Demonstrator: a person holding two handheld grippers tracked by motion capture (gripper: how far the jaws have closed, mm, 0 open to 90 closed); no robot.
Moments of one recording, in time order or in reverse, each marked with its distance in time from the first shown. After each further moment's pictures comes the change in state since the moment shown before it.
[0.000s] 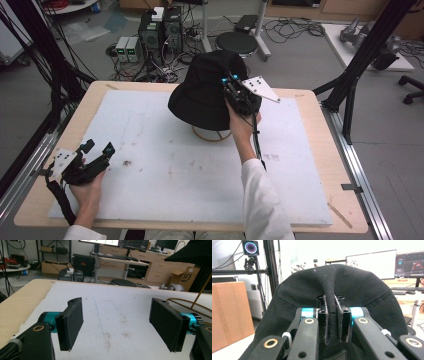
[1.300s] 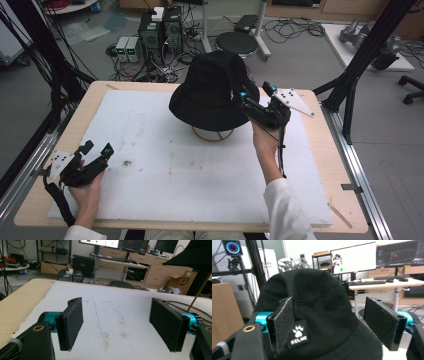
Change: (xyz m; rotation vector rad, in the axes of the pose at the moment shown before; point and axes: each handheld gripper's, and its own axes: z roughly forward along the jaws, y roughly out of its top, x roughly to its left) left arm 0.000 0.000 -0.005 -0.017 -0.004 -0.027; right arm -0.028 0.016 -0.069 0.045 -0.110 0.056
